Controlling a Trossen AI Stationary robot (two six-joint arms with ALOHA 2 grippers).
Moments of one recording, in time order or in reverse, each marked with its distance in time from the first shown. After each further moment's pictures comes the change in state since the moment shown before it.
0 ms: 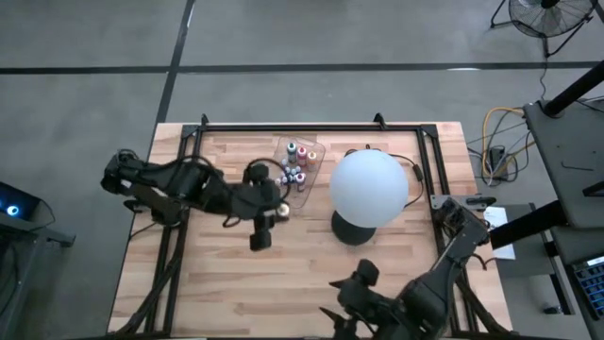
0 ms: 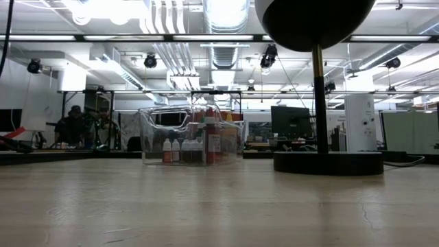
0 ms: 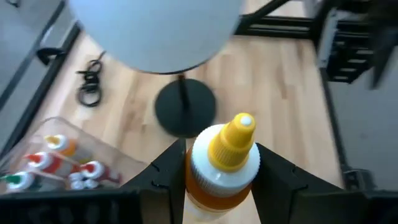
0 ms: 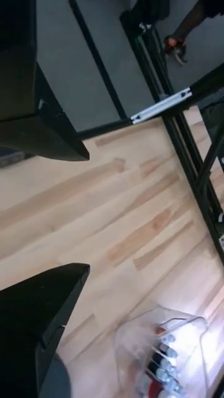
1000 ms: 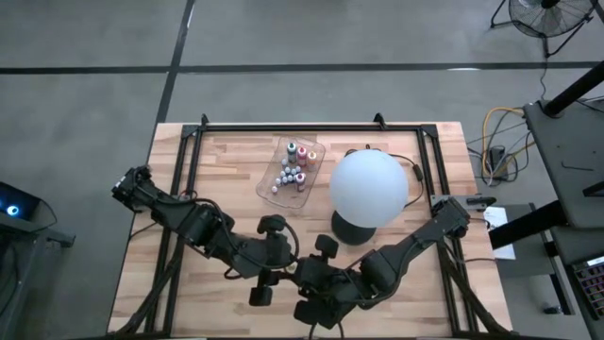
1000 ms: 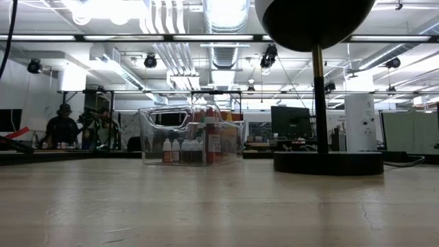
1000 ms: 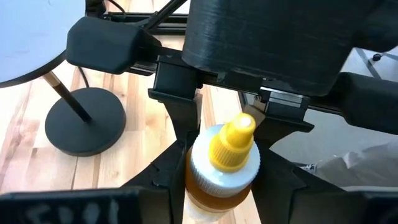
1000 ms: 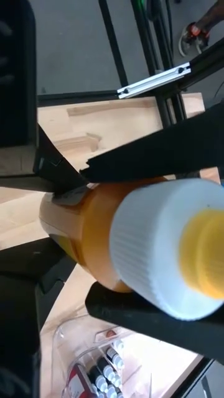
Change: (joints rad) left arm -0.183 0.138 0.035 0.157 0.079 -0.069; right arm -0.201 0.052 0.000 0.211 -0.144 -0.388
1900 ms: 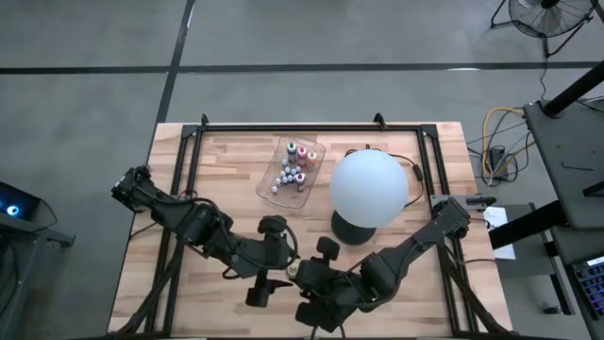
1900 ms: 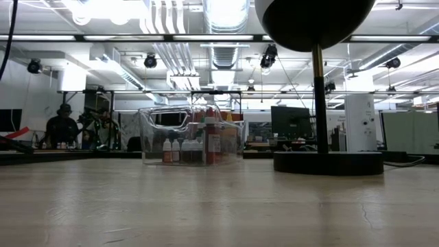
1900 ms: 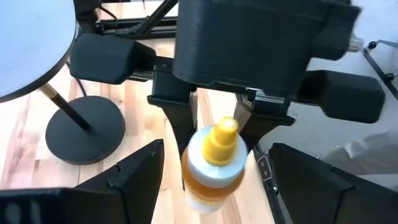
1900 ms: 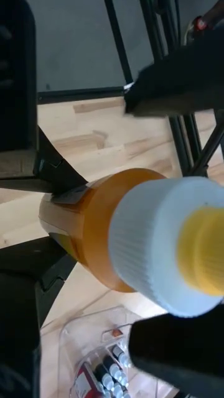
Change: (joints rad) left arm -0.014 0.000 0.011 -0.005 0.024 0.065; right arm 0.002 0.000 -0.020 -0.012 0.016 0.016
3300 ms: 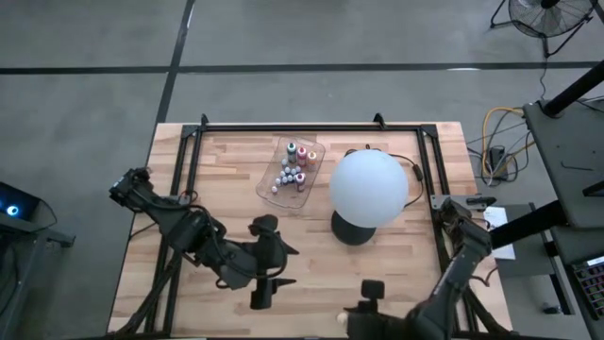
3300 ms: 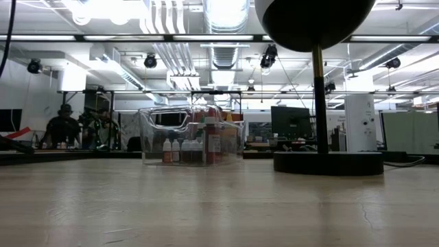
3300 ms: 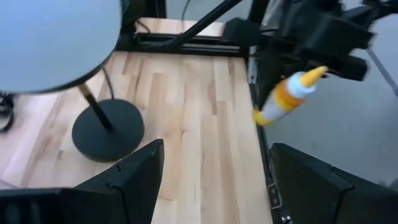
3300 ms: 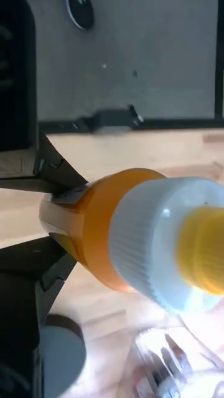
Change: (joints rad) left arm -0.059 -0.005 -0.006 0.024 -0.196 -0.139; right arm 0.315 0.000 -0.099 -0.279 0.011 0.186
